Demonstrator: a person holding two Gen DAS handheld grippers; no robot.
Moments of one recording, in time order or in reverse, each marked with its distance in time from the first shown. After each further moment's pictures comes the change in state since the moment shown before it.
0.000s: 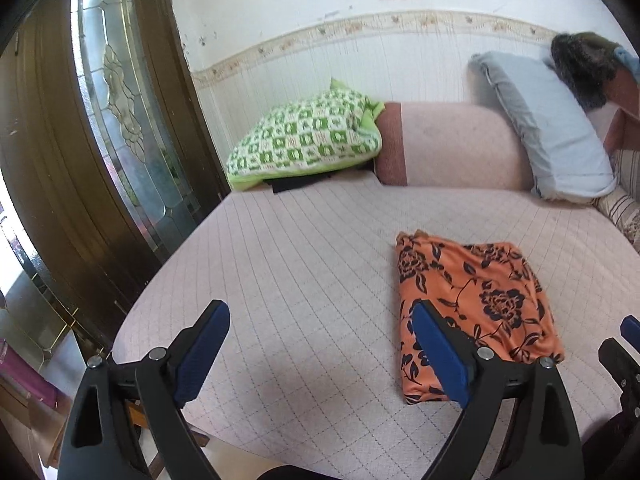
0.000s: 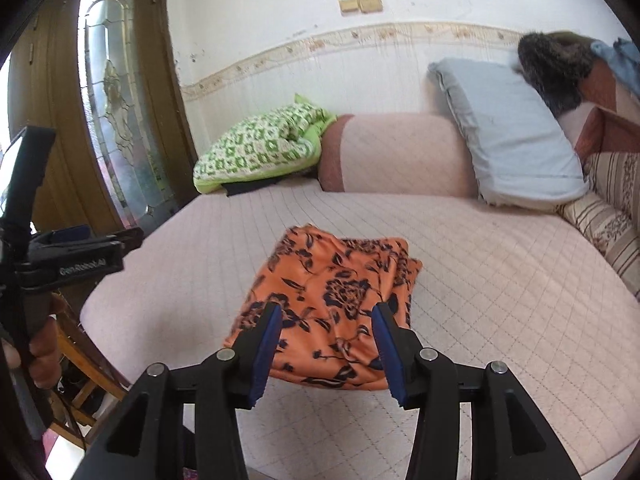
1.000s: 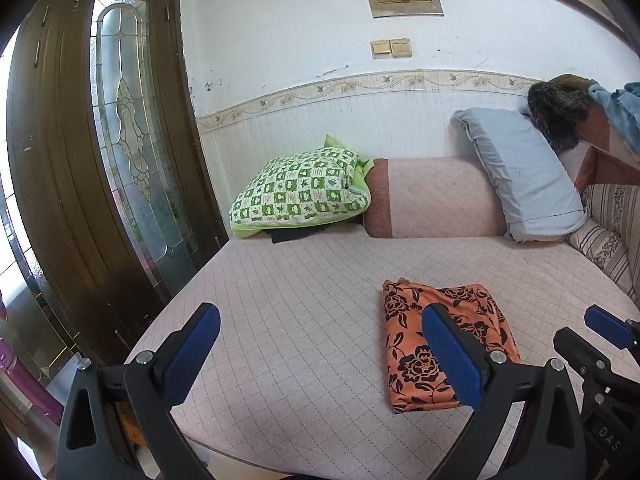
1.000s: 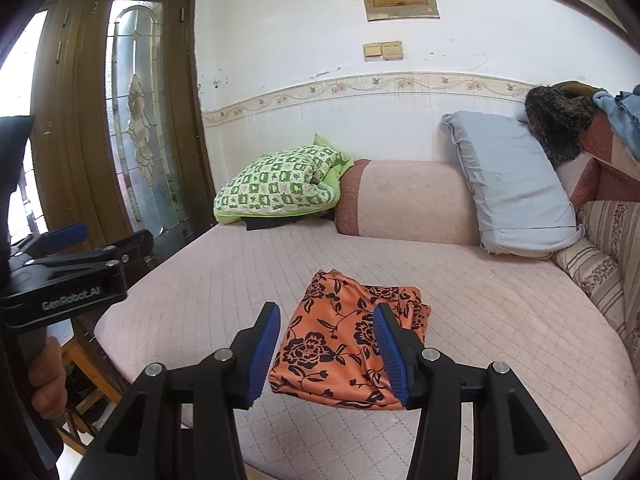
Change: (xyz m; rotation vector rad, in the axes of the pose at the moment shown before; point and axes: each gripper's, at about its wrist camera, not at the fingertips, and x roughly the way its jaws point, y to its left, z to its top) left arm -0.086 0.027 0.008 -0.017 -0.170 -0.058; right arm -0.053 0.050 0.029 -0.039 -0.091 -0.021
